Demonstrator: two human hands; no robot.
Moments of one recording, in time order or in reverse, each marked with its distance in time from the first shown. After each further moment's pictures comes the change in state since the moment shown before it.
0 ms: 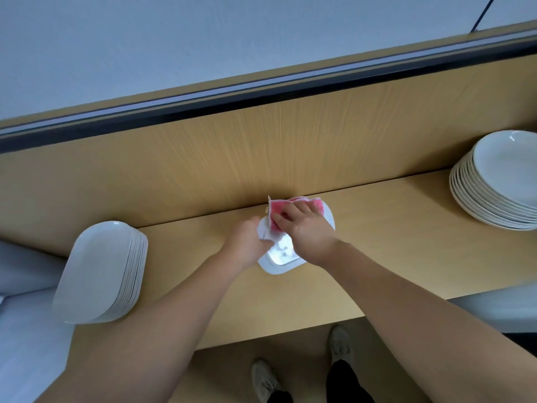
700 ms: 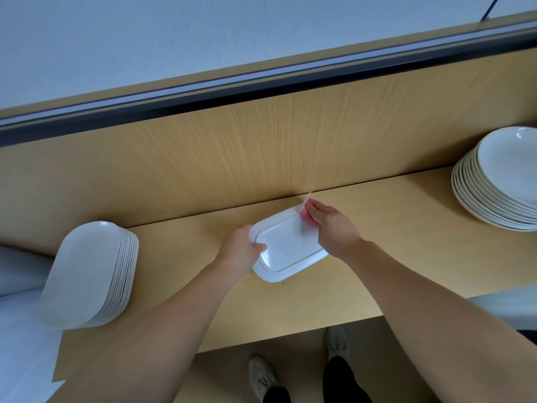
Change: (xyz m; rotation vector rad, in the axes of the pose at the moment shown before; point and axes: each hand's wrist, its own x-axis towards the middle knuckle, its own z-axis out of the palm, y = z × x) left_hand 0.013 -0.024 0.021 -0.061 0.022 -0.121; right_hand -0.017 0.065 0.031 0.348 -0.134 0.349
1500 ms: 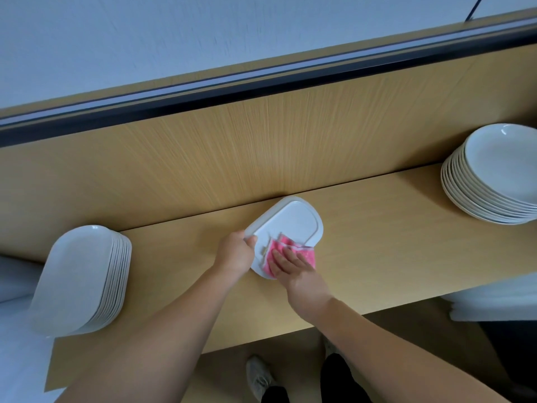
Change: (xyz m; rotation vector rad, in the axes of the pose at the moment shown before) left_hand 0.003 -0.003 0.014 -0.062 0.062 -0.097; right_hand -0.073 -0.060 0.078 -0.243 0.027 -0.285
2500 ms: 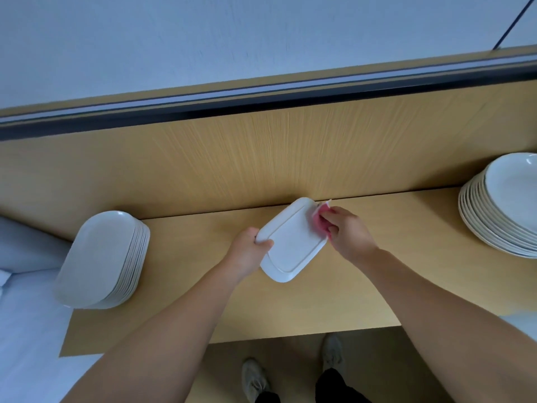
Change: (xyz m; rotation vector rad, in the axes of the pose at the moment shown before) left_hand -0.026 0.017 -0.018 -0.208 -0.111 0.001; right_hand 0.040 0.106 -0.073 0.414 0.186 0.249
